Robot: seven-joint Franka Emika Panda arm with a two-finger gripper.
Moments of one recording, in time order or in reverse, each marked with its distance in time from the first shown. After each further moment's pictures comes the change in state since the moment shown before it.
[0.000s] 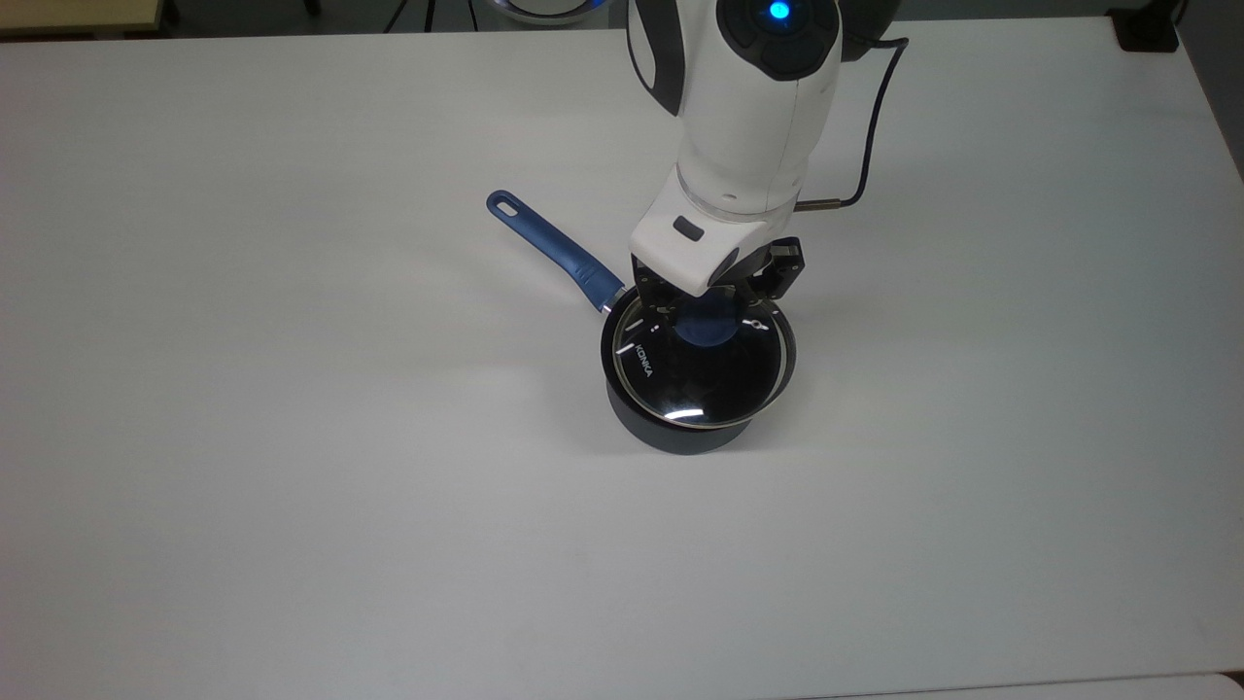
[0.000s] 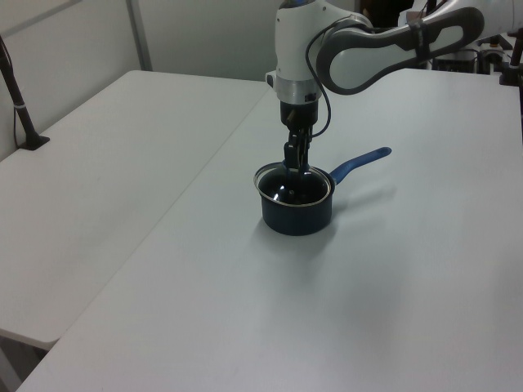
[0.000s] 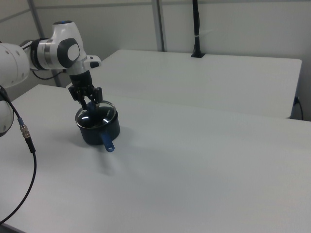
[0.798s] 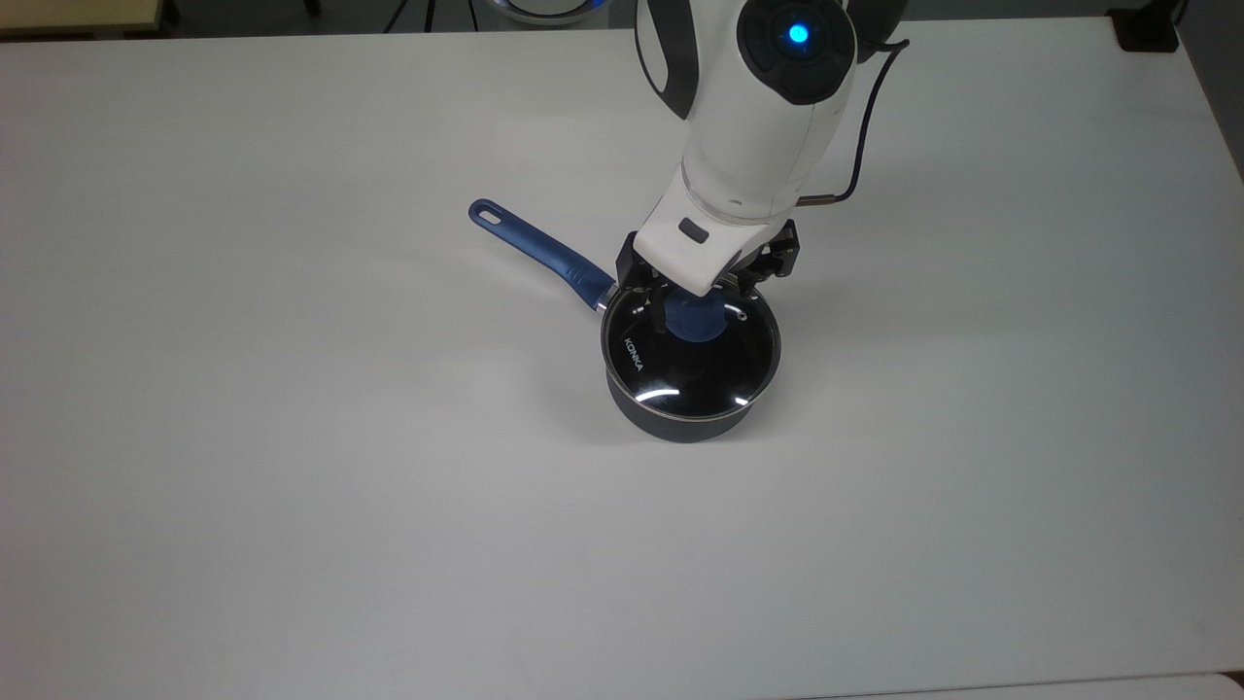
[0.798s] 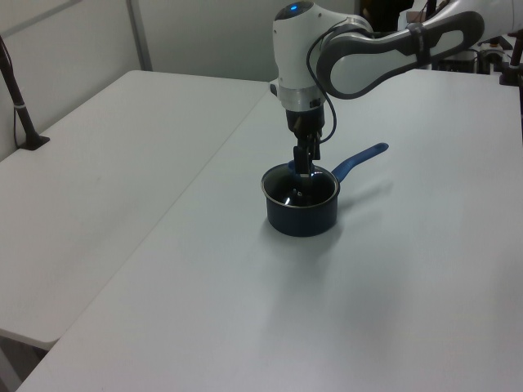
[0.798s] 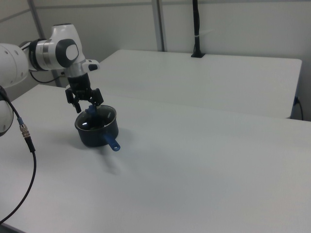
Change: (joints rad) arm 0.010 0.002 0.001 0.002 -0.029 -0.098 -0.010
